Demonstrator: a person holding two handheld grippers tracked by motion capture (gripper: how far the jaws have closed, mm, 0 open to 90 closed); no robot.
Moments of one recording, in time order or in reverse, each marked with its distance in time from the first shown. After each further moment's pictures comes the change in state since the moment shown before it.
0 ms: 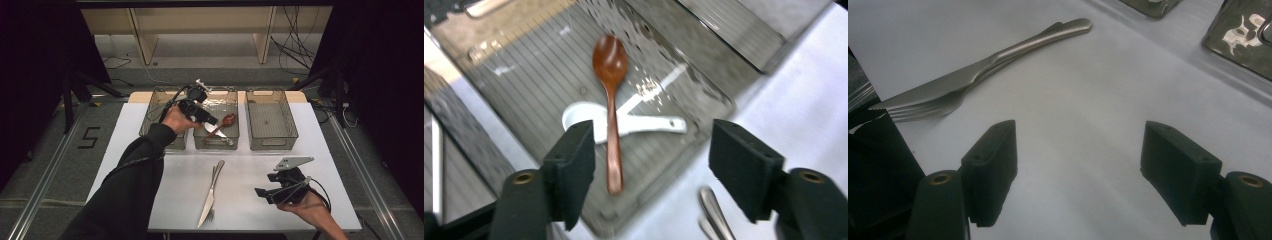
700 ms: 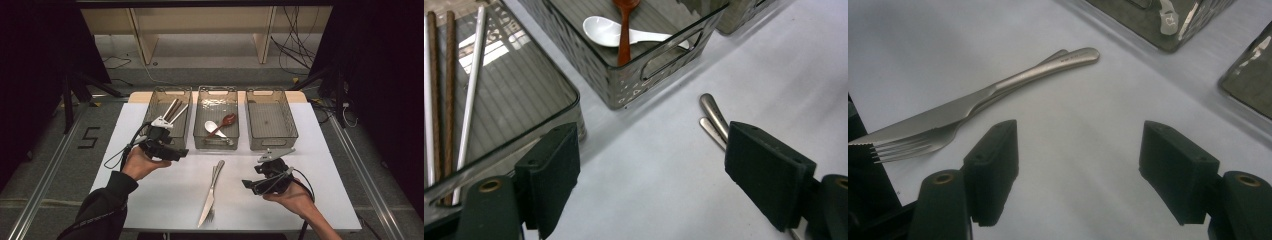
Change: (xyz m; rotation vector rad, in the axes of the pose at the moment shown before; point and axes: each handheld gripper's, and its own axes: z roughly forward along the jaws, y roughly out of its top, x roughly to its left) left arm -0.010 -0.130 -0.049 -0.121 0.071 -0.044; right arm 0.005 0.030 0.028 -0.003 -0.005 -0.041
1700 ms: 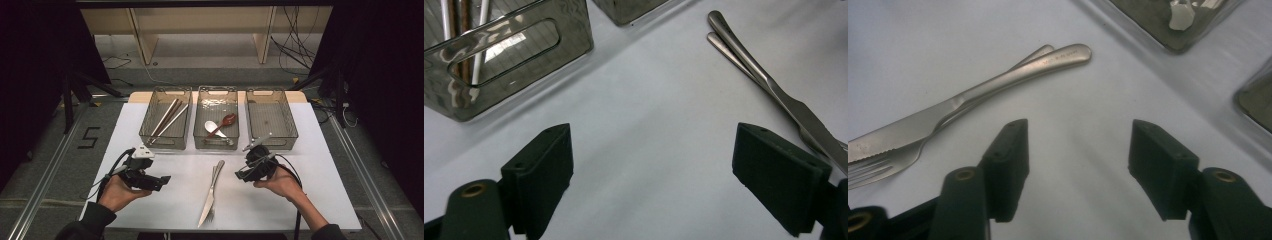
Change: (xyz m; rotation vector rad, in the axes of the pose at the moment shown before) left arm -0.008 -0.073 -0.034 0.038 0.058 0.031; right arm -0.012 0.037 0.038 0.168 -0.004 -0.009
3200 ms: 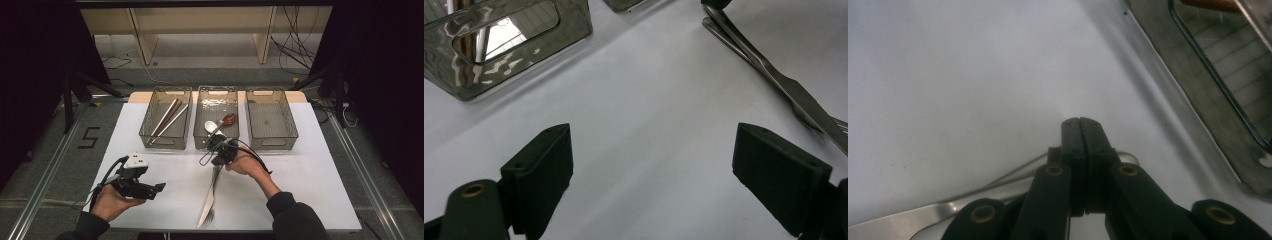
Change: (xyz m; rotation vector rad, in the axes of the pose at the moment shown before) left arm -0.004 -0.019 -0.009 -0.010 0.001 0.015; right arm 0.020 0.085 0.079 0.186 0.042 -0.181
